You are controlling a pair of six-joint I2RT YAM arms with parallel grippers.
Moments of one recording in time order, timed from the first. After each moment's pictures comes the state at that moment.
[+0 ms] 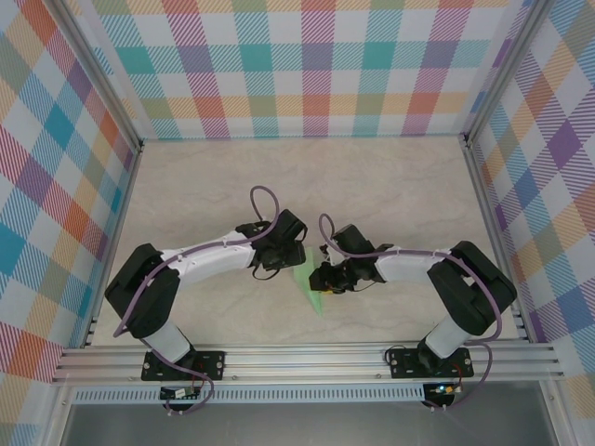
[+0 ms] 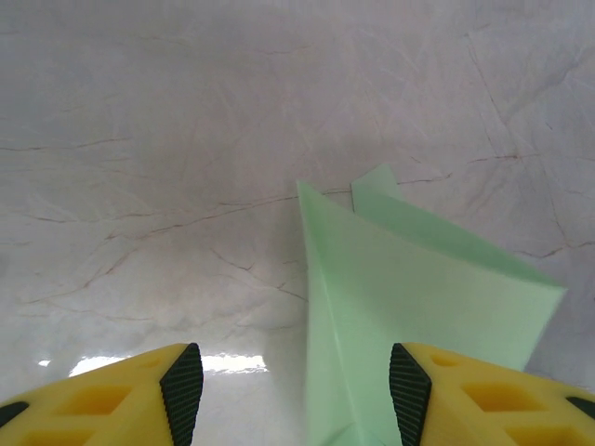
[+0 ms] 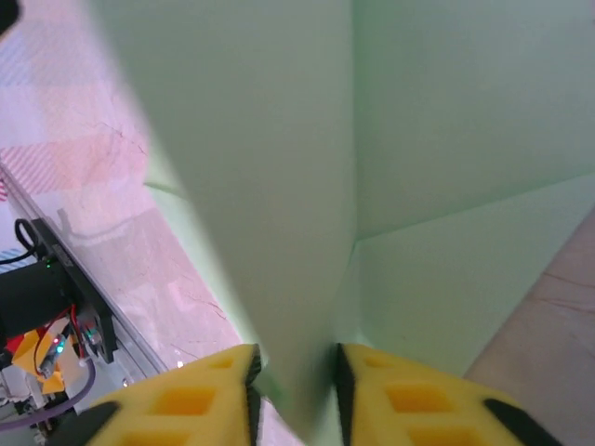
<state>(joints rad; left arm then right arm) -0.80 1.62 1.05 -0.56 -0.12 -0.95 0.72 1.60 0.70 -0.16 -0.61 0.69</state>
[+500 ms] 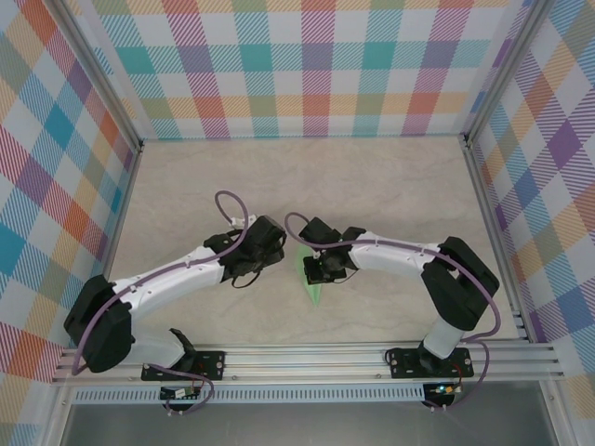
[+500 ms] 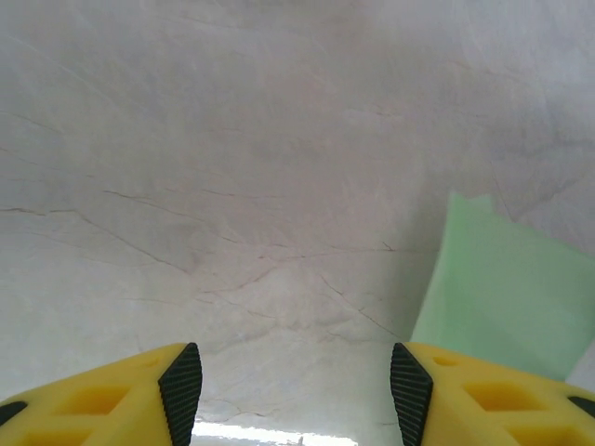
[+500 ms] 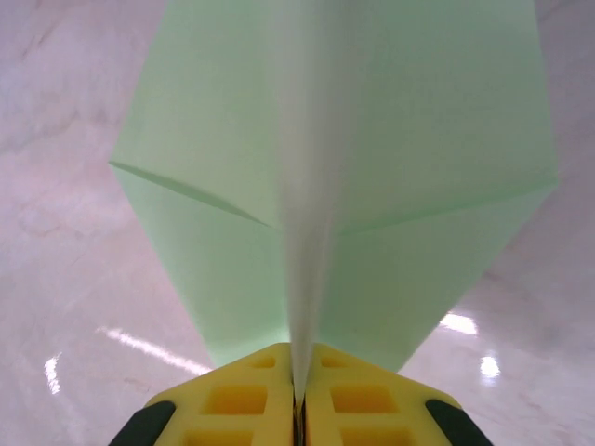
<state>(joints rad) -0.80 1.33 0.91 -0.63 -0.34 -1.06 0.87 1.69 1.06 -0.63 -0.09 0.65</state>
